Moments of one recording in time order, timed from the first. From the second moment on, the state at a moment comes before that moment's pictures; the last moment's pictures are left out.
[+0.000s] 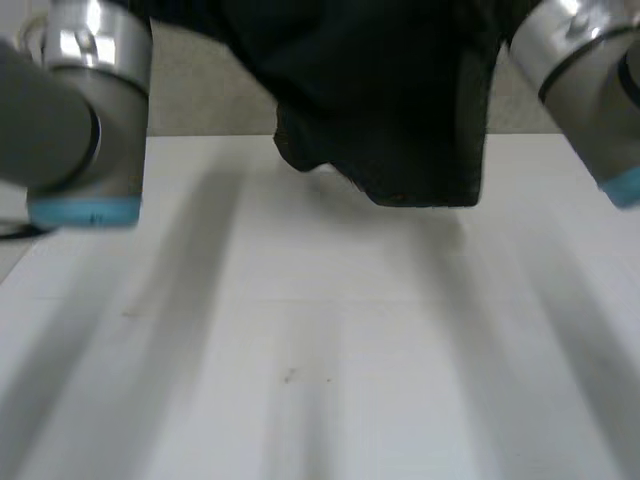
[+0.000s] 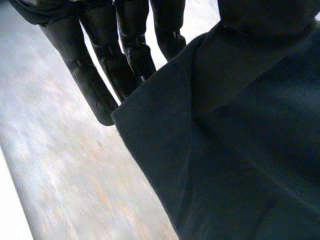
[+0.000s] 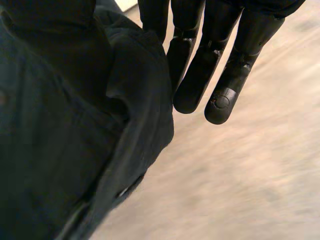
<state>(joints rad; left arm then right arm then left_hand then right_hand) 4.22 -1.86 -1.19 3.69 -1.66 3.53 1.99 -1.17 0.87 -0.05 1.28 2.62 1.15 1.20 1.19 1.20 1.00 1.00 1.20 1.18 1.18 0.98</state>
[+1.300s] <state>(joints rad) 4.13 -1.64 -1.81 3.41 -1.66 3.51 1.89 -1.40 2.09 -0.20 1.31 2.97 1.15 1.20 1.19 1.20 1.00 0.44 0.50 0.49 0.49 0.32</state>
